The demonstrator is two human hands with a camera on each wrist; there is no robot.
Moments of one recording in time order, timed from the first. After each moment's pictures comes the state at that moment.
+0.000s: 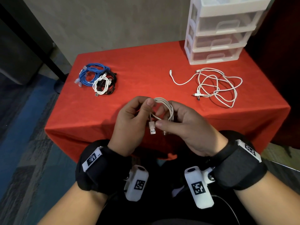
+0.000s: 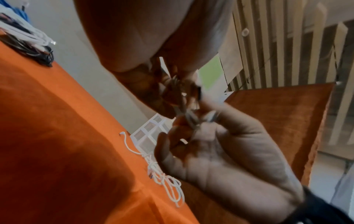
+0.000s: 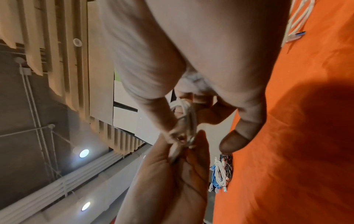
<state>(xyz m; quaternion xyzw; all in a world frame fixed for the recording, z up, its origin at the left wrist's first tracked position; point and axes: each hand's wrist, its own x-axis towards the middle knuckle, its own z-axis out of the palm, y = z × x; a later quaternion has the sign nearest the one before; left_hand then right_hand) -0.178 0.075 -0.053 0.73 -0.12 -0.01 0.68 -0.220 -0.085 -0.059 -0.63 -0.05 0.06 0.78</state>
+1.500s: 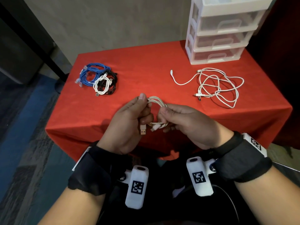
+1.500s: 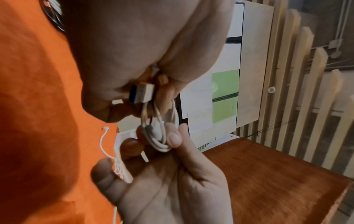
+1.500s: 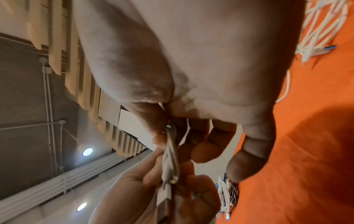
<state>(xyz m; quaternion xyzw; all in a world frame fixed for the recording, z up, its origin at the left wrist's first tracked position) -0.173 0.079 -0.031 0.56 0.00 -0.22 0.80 -0.208 -0.091 -0.047 -0.69 -0.07 0.13 0.71</state>
